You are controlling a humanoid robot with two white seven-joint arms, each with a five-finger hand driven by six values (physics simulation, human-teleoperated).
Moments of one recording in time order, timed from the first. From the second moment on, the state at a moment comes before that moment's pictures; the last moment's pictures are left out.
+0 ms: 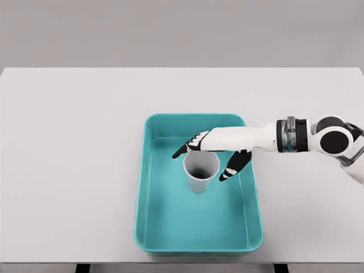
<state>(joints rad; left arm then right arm) -0.01 0.00 -0.05 -0.11 0.06 0.00 -0.02 -0.83 -0.80 1.04 -1.74 -0.14 -0.27 0.61</state>
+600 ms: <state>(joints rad) -0.01 0.00 -0.05 -0.11 0.06 0.00 -0.02 -0.85 -0.85 1.00 -1.75 -0.14 -0.28 0.61</state>
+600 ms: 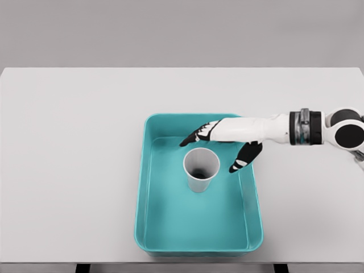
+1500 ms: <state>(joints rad) -0.01 0.00 -0.05 -0.11 0.06 0.00 -0.02 -0.51 -1.05 0.52 -1.75 -0.22 -0.51 0.61</state>
